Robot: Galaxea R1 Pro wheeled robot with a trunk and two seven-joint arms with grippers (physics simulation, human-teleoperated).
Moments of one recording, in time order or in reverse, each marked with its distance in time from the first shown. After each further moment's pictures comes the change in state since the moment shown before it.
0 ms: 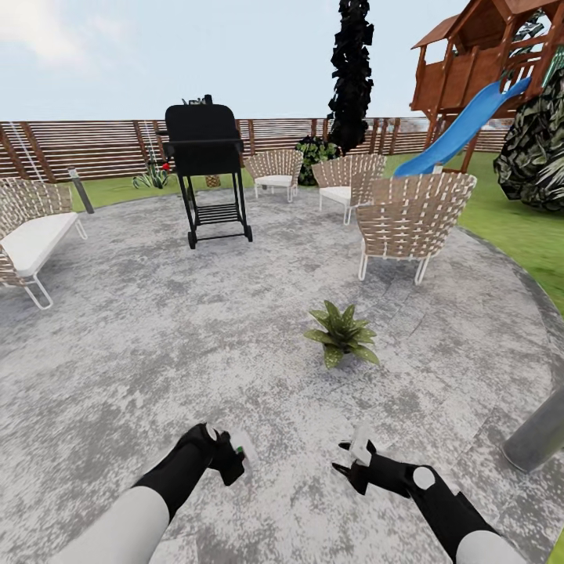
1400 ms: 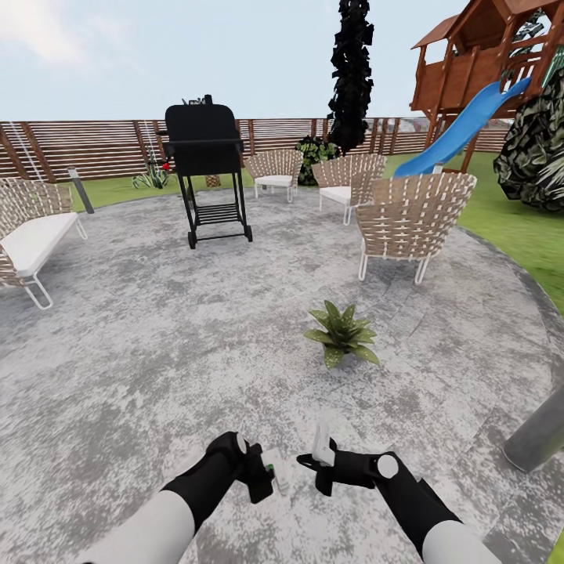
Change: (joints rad) left arm 0.000 -0.087 -0.158 0.039 0.001 -0.049 -0.053; right arm -0.015 0.102 0.120 -0.074 0.000 0.002 0.127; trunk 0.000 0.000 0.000
